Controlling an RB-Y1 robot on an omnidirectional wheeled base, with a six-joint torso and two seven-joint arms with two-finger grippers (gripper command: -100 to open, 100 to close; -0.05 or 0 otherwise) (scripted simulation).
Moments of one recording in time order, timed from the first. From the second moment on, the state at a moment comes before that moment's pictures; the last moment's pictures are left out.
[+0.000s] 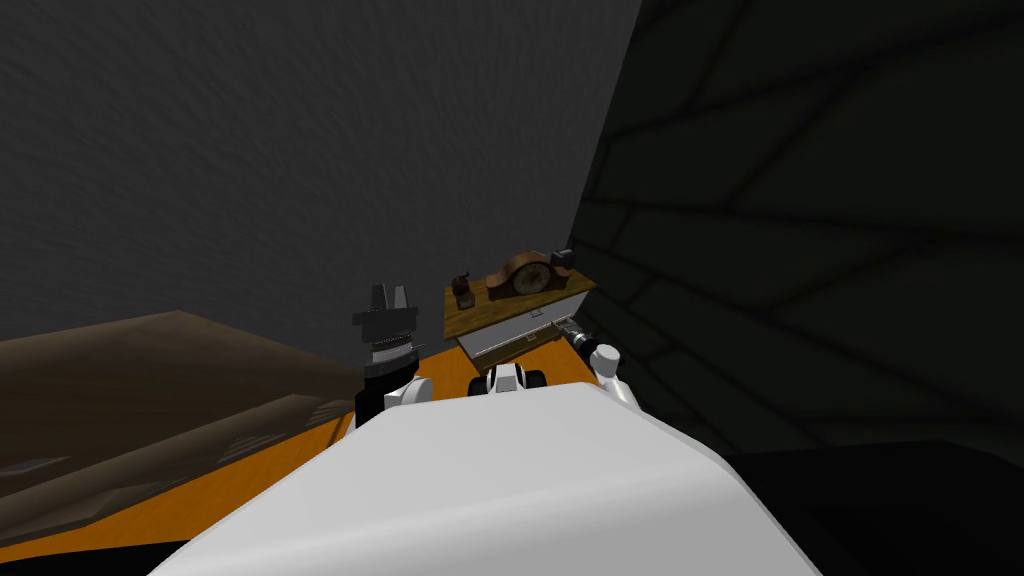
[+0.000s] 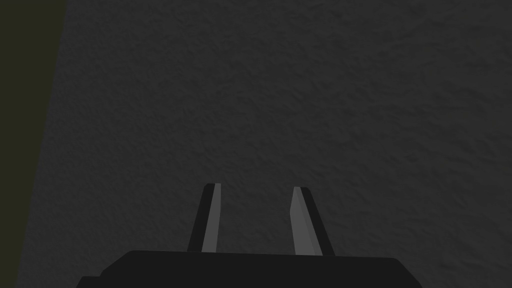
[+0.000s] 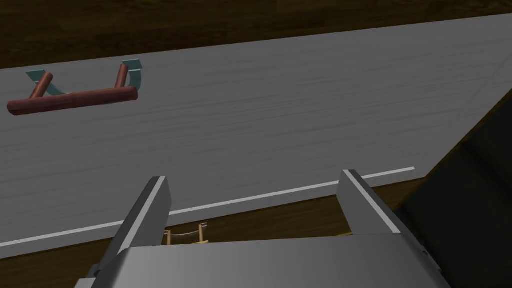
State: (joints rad) left arm 0.55 0.04 -0.07 -2.27 0.09 -0.56 0.17; right arm 0.17 -0.20 -0.28 -1.38 -1.59 0.54 -0.09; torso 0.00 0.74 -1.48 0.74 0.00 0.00
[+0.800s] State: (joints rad) left arm 0.55 0.04 -0.07 -2.27 0.09 -0.56 0.17; right arm 0.14 -0.19 -0.32 -1.22 -1.82 0.70 -0.06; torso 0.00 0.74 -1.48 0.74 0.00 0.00
